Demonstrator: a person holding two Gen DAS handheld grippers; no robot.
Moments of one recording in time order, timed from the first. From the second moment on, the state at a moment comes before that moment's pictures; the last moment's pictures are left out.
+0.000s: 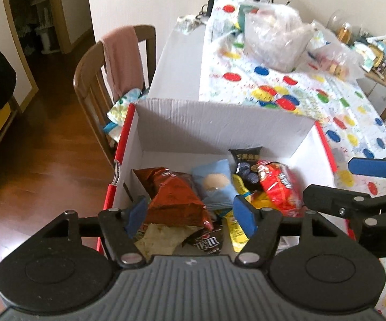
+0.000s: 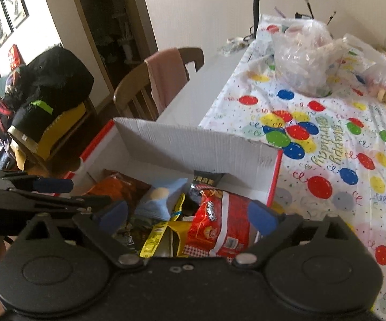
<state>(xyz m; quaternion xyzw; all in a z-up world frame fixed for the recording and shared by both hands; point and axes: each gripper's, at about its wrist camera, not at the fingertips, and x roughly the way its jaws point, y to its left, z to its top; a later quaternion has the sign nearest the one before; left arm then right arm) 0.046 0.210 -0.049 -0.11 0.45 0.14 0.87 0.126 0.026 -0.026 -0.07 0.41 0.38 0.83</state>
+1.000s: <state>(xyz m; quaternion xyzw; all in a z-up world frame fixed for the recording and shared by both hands) -0.021 0.169 0.000 -0.13 0.37 0.13 0.91 0.073 -0.046 0.009 -0.02 0.35 0.38 0.86</state>
